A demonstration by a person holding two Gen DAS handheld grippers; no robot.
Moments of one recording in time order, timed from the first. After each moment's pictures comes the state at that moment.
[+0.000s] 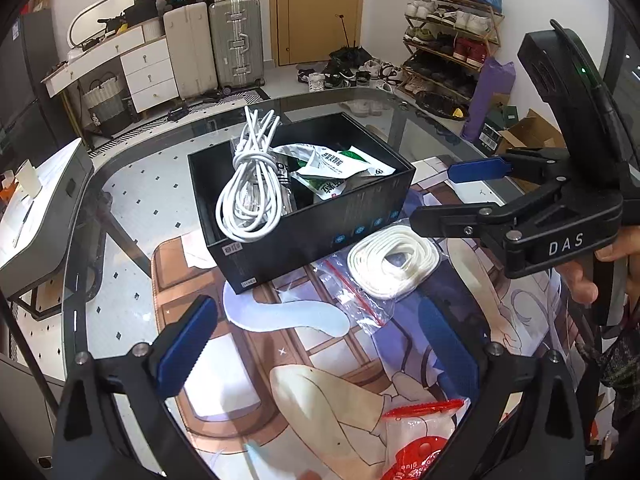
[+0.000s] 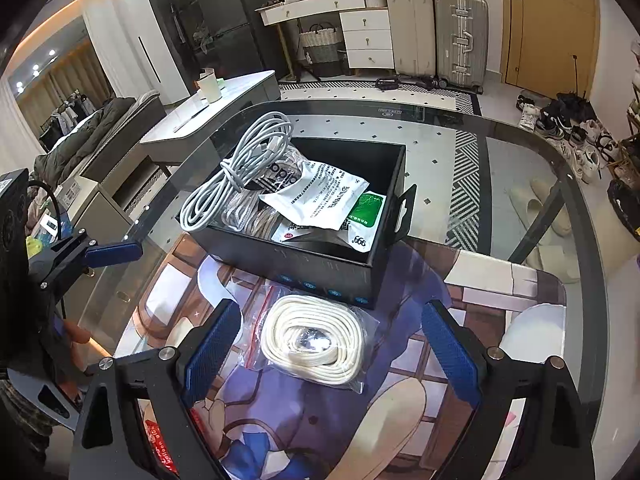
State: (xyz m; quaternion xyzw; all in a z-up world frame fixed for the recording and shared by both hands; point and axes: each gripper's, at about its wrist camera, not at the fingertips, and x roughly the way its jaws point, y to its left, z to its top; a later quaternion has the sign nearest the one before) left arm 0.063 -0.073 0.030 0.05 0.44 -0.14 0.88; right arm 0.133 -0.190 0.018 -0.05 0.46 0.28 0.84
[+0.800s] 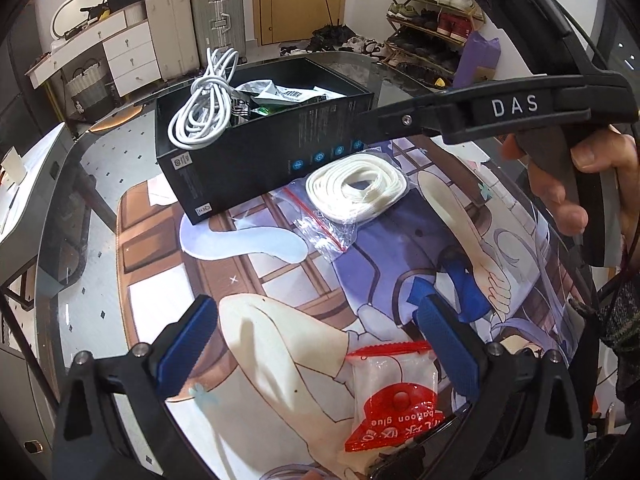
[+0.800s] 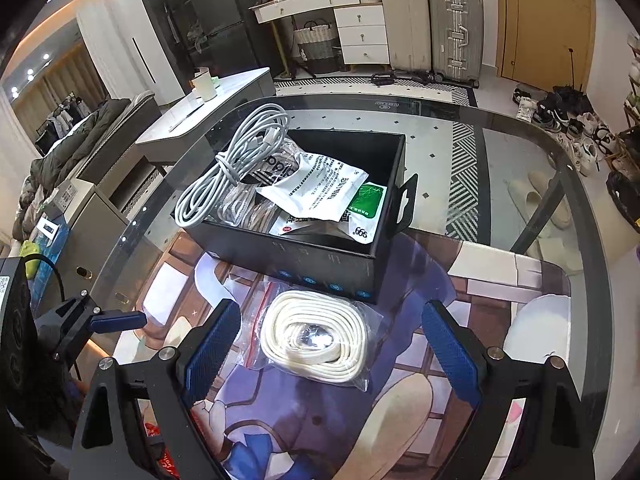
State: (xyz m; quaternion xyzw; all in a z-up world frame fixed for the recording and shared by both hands) left arm 0.023 -0.090 -0.005 0.05 0.47 -0.17 0.86; right arm 0.132 -0.188 0.011 -0.04 0.47 0.27 0.84
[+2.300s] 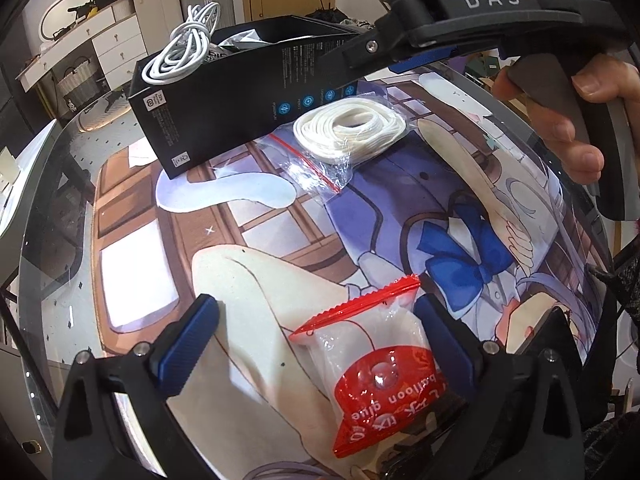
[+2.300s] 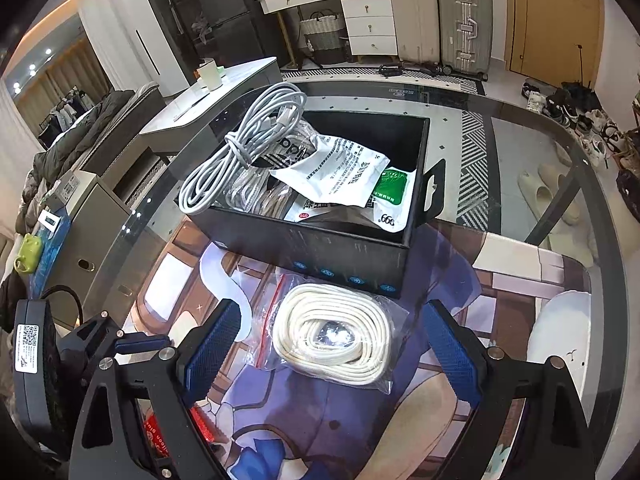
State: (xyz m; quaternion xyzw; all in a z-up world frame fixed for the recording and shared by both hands) left arm 0.008 -0.095 -0.045 0.08 0.49 -0.17 0.85; right arm 0.133 -0.170 -0.007 -0.05 0.48 0.28 0.83
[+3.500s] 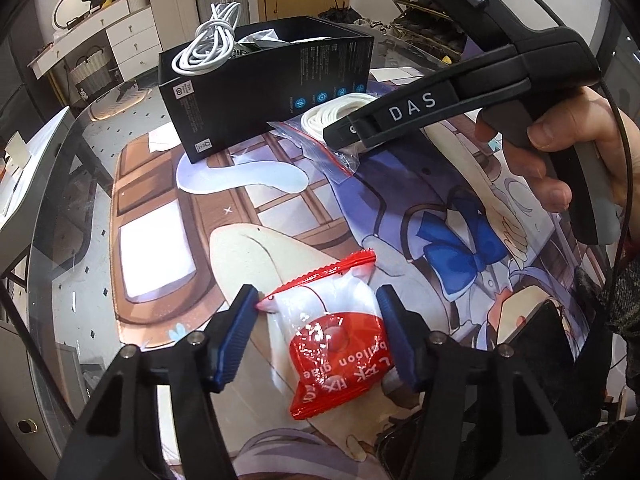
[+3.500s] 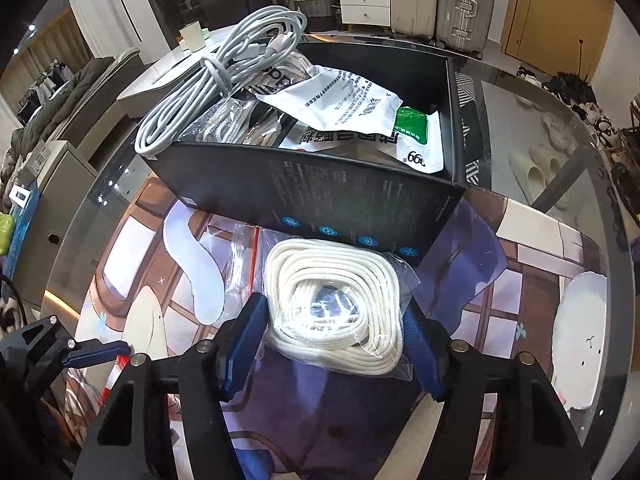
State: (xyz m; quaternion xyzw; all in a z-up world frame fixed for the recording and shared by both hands) left arm -0.006 -0.075 -0.031 0.06 0.50 -0.15 0.85; right arm 0.136 -0.140 -0.052 -0.10 0.52 0.24 0.81
